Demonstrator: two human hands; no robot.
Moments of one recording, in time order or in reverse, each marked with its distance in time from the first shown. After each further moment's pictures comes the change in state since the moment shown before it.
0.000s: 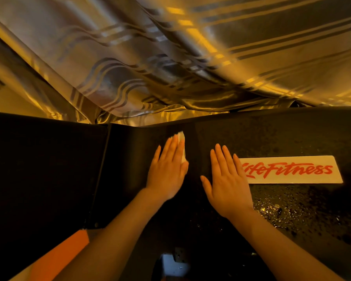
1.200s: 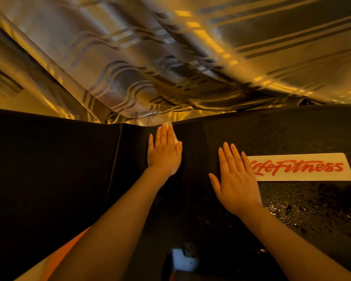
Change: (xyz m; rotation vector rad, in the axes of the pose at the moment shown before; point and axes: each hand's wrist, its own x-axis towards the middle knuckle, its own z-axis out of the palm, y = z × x) left_hand 0.039 -0.030 -0.010 0.029 -0.002 -0.229; right_hand 0.000 0.000 -0.001 -0.020 0.004 -0.001
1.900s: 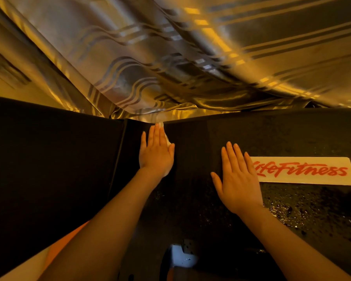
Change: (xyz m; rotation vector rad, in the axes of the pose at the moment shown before) left_hand -0.016 -0.022 -0.006 0.218 -0.001 -0.064; right_hand 0.000 0.001 0.001 0.013 0.020 -0.006
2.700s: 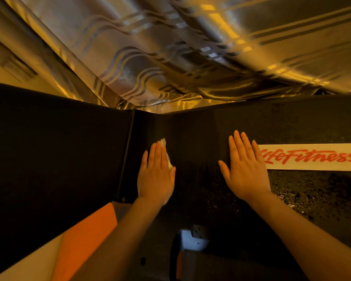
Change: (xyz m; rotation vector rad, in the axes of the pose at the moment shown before) left_hand -0.088 -0.020 0.028 0.047 0.051 0.067; right_hand -0.001 0.001 0.000 -0.017 0.003 -0.010
